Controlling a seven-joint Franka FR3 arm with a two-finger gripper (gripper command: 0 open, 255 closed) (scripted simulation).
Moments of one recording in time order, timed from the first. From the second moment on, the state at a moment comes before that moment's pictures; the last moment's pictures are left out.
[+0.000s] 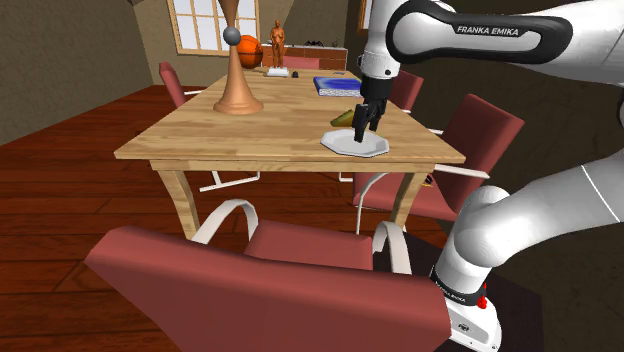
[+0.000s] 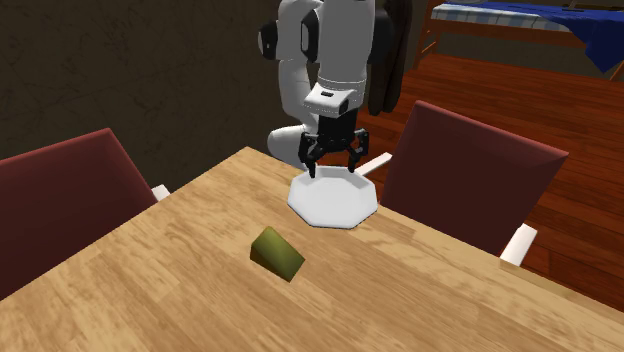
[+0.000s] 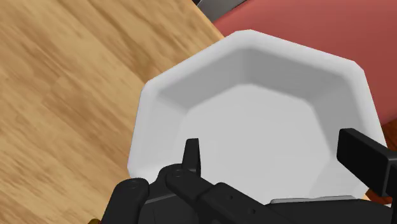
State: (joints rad) arm 0.00 -0.74 0.02 -2.29 -0.05 1.62 -0.02
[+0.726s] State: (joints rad) arm 0.01 -0.51 -0.21 -2.08 -0.04 1.68 -0.33
